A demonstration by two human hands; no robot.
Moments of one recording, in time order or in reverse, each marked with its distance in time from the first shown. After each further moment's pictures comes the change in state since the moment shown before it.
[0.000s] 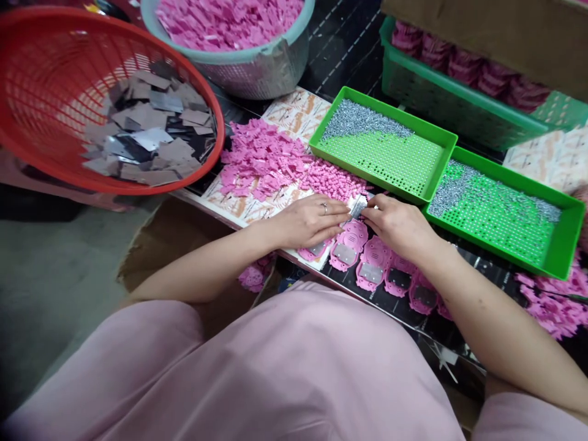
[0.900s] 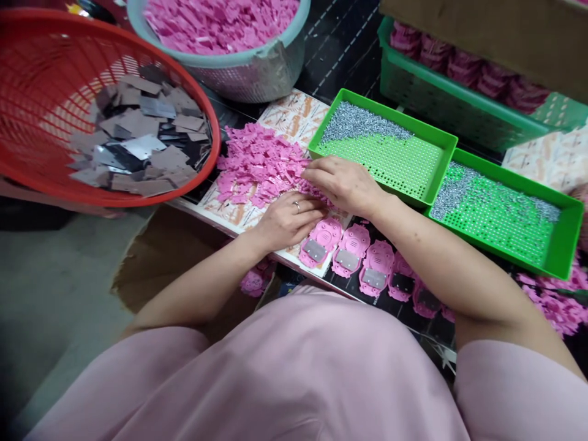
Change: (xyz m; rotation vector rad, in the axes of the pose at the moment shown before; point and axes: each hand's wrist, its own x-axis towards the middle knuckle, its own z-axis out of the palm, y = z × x) left_hand -0.038 -0.016 0.002 0.120 0.049 -0.204; right_hand 0.110 -0.005 0.013 0.229 0.336 -0.326
